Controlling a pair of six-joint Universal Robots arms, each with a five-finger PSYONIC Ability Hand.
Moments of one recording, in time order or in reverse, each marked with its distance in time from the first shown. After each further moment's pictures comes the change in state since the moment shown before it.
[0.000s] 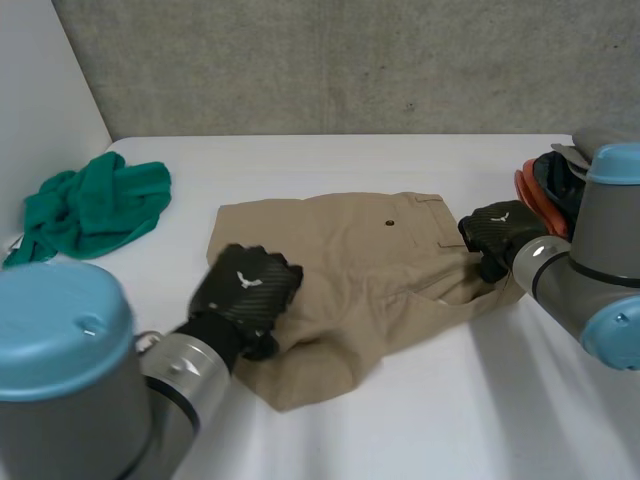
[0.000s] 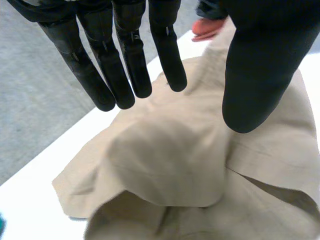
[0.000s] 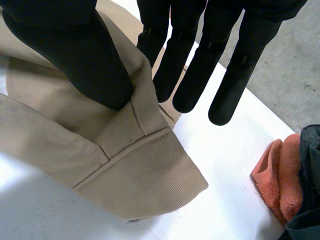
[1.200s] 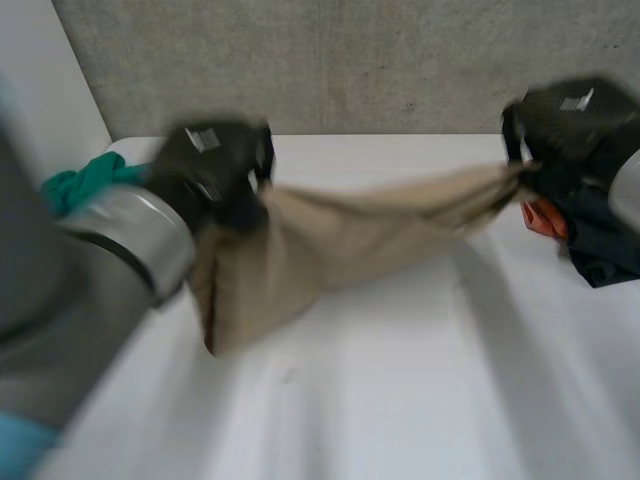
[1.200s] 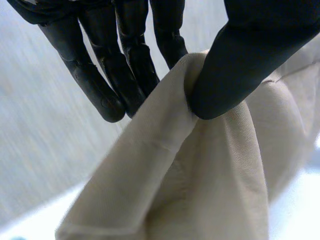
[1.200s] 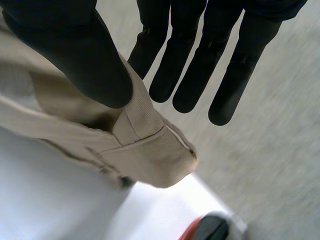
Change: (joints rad) left arm 0.036 0.059 0.441 -0.294 -0.046 -0.200; right arm -0.030 -0.471 -0.062 0.243 -0.099 0.035; left_hand 0.451 0.474 0.463 0.474 0.442; right_hand 0.000 0.000 0.000 0.000 0.000
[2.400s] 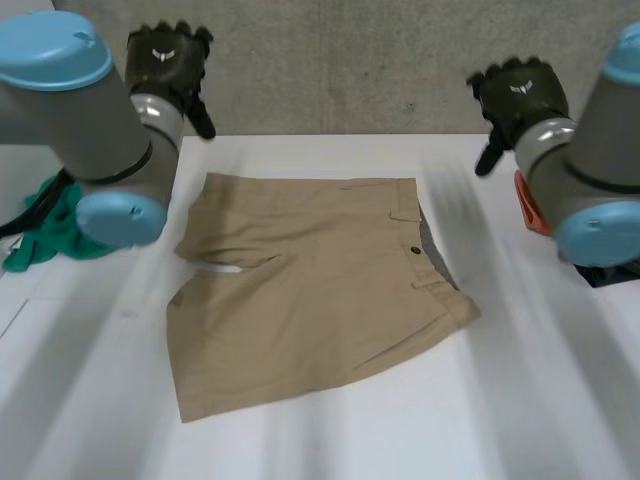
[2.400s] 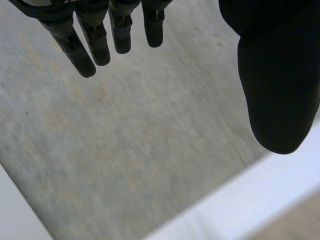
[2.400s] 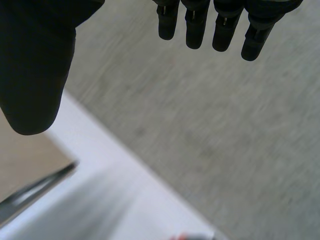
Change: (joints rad) left arm 0.232 -0.541 0.507 0.243 -0.031 0.171; right arm 0.078 0.554 -0.402 -0.243 0.225 0.043; left_hand -0.980 -0.987 -0.965 -0.988 -0.932; right_hand -0.902 -0.974 -0.983 -0.979 -0.950
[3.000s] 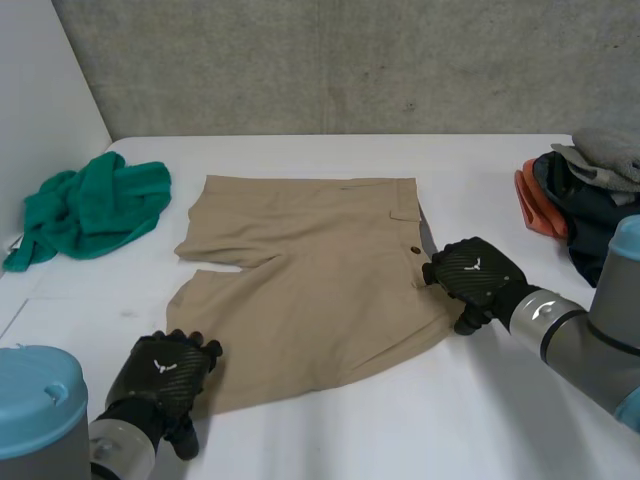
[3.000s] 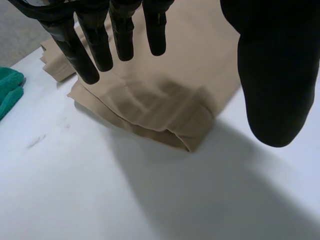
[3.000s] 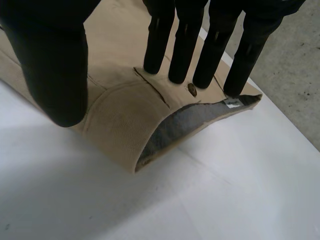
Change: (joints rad) left arm -0.116 0.538 -1.301 0.091 -0.021 -0.026; right arm -0.125 -0.124 0.796 -0.286 -0.482 -0.253; left_hand 0.095 0.078 0.065 0.084 0.061; right_hand 0.413 0.420 0.422 0.409 0.424
